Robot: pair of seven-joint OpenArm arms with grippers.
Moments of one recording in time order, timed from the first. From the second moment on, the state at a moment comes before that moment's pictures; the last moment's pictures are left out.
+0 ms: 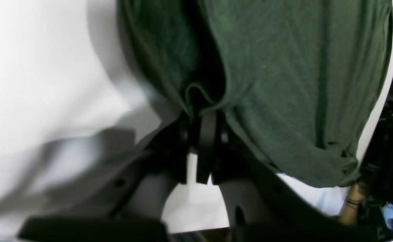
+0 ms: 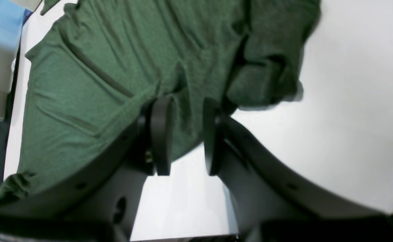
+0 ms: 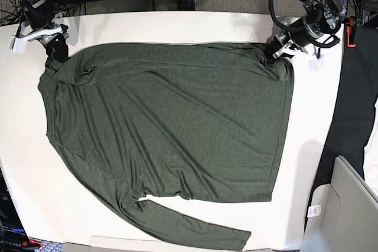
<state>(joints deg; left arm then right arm) 12.9 1.2 -39.3 101.3 -45.7 -8.5 76.4 -28.4 4.6 41.6 107.8 53.7 21.7 -45.9</state>
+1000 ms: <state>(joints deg) 16.3 -1.1 -39.6 105.5 -45.2 -8.3 76.8 -19.0 4.6 45.6 90.3 55.1 17.9 -44.5</state>
